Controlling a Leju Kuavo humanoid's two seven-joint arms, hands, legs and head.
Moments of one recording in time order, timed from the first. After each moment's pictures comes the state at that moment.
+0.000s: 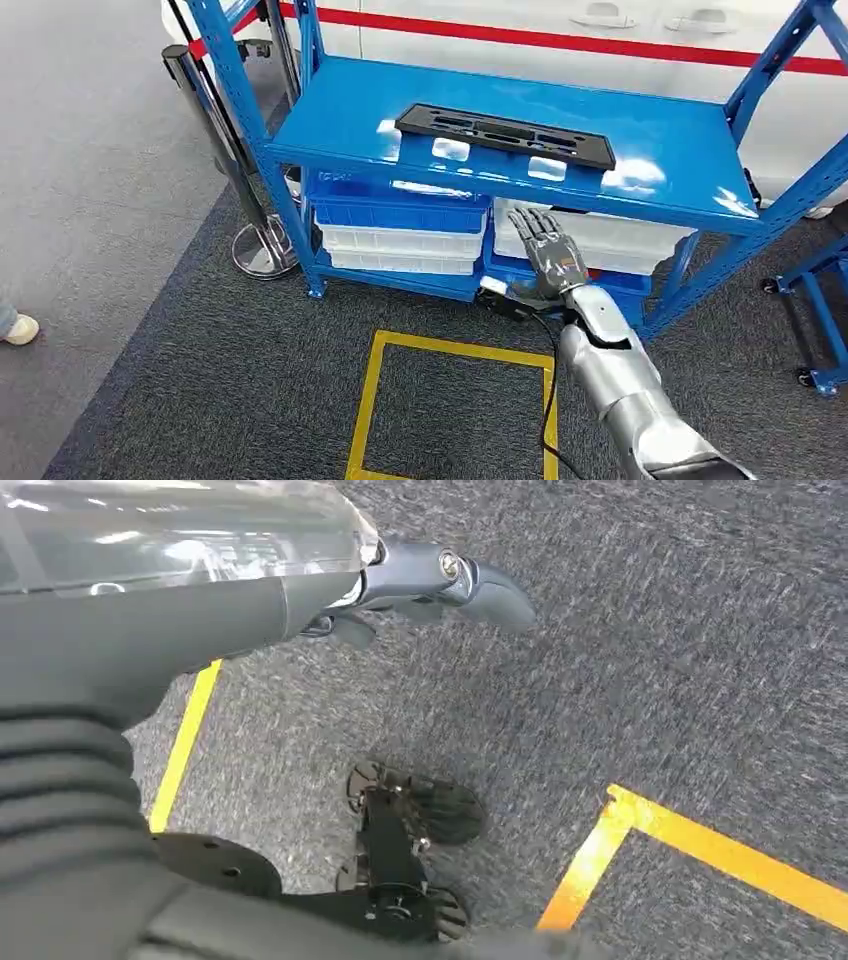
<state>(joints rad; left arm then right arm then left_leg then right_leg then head) -0.16 -0.12 1.08 -0.23 -0.86 0.09 -0.22 -0.57 -0.09 0.15 -0.84 1.40 -0.38 -0.24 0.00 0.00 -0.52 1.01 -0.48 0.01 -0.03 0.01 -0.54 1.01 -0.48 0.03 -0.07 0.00</state>
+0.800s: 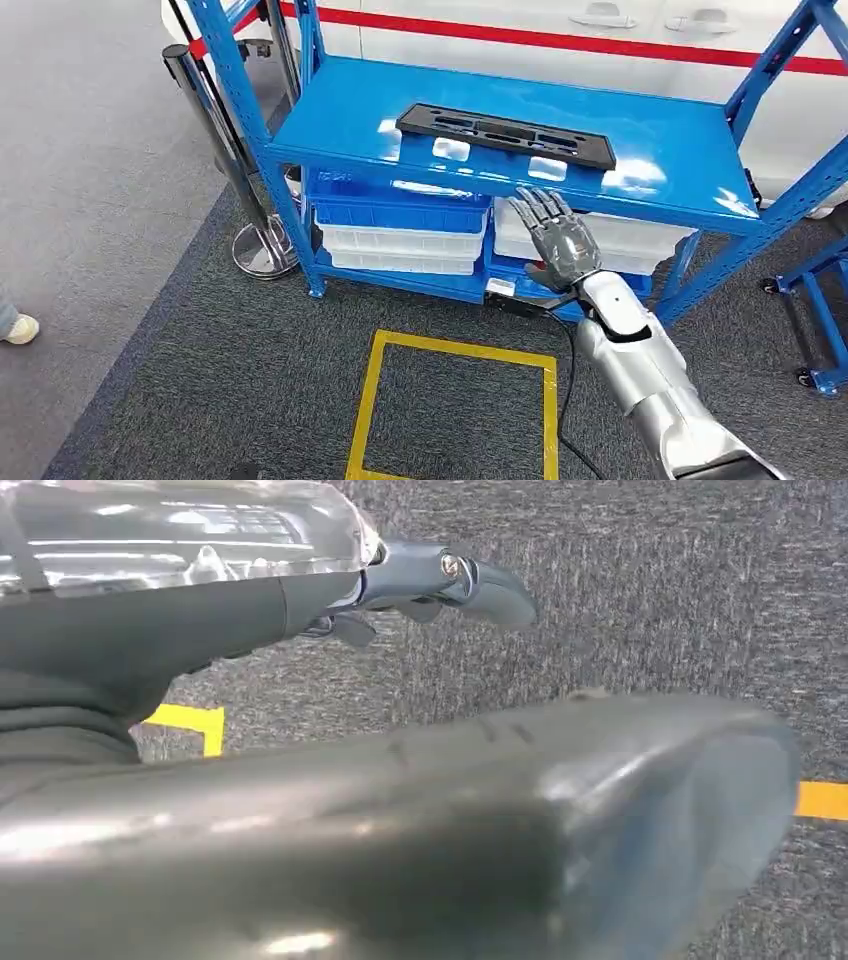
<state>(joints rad) -0.16 -0.12 0.88 -0.23 -1.05 0.10 -0.21 -0.54 -0.20 0.26 -1.00 1.42 -0.41 -0.20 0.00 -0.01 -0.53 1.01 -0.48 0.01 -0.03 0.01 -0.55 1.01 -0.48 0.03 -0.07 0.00</state>
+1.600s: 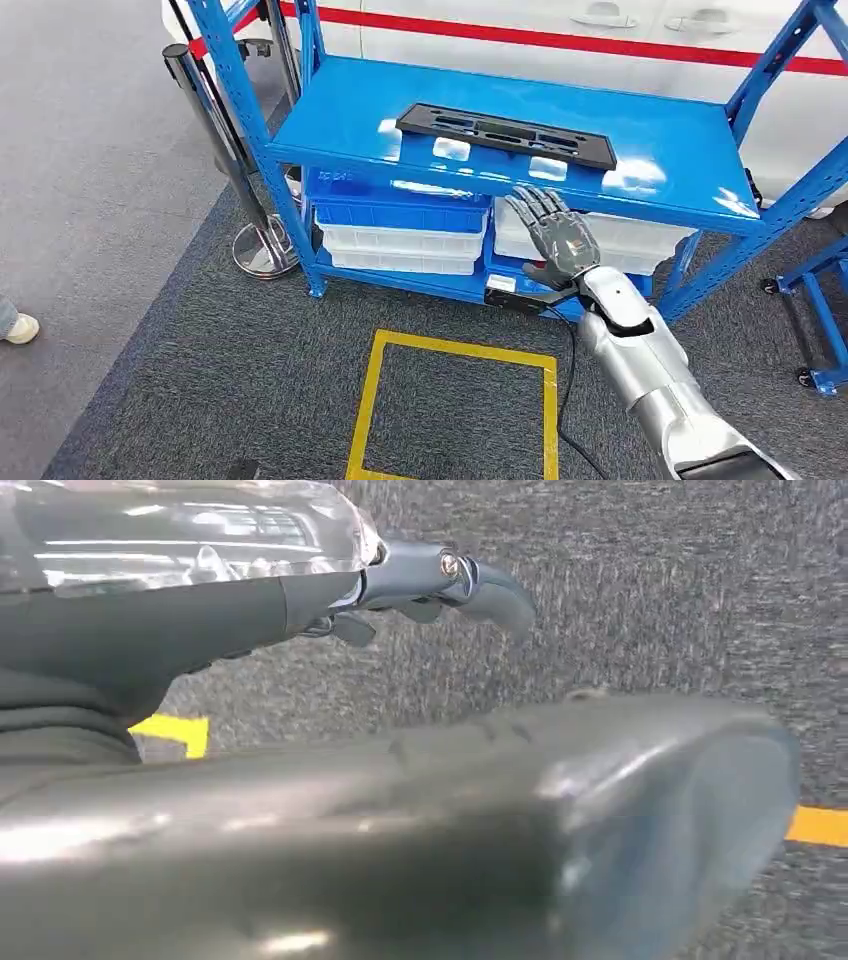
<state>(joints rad) -0.16 -0.12 0.86 -0.23 -1.01 0.14 -0.24 -0.55 -0.21 0.28 -1.01 1.37 -0.34 -0.23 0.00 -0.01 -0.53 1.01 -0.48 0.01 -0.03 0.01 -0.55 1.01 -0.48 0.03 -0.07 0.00</state>
